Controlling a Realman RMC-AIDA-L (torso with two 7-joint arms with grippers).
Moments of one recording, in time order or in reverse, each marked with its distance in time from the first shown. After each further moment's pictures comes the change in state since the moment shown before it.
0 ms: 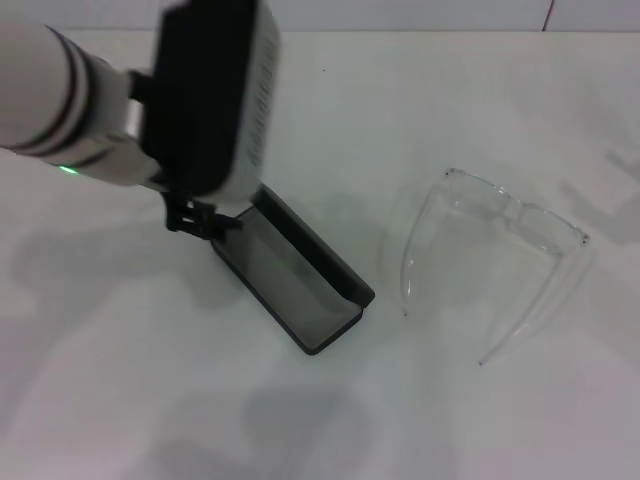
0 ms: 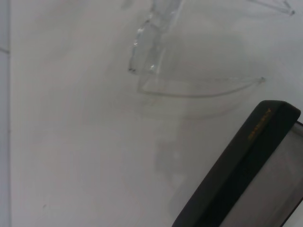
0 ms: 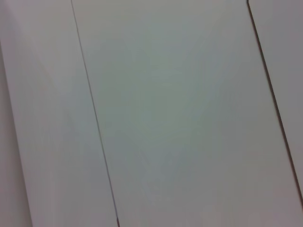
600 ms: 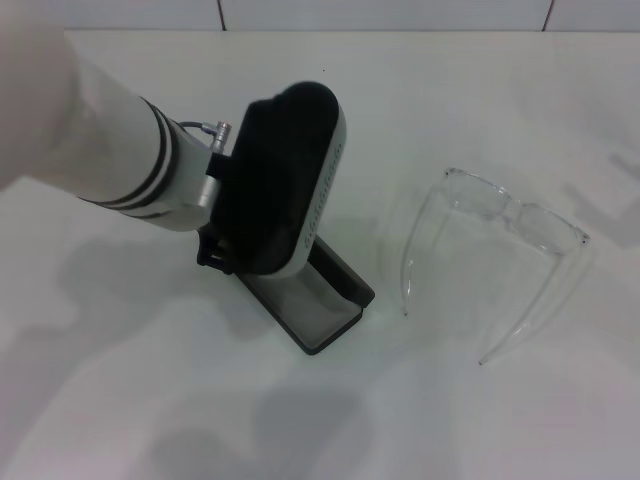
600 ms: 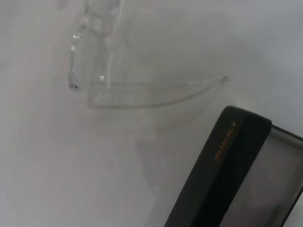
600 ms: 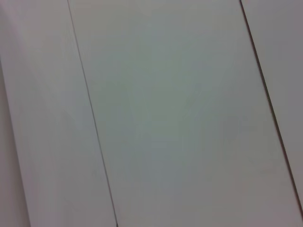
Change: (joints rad) left arm -0.001 -0.001 0.206 -0.111 0.078 -0.122 -0.002; right arm -0.012 0.002 0.001 0.000 0.015 -0.015 0.004
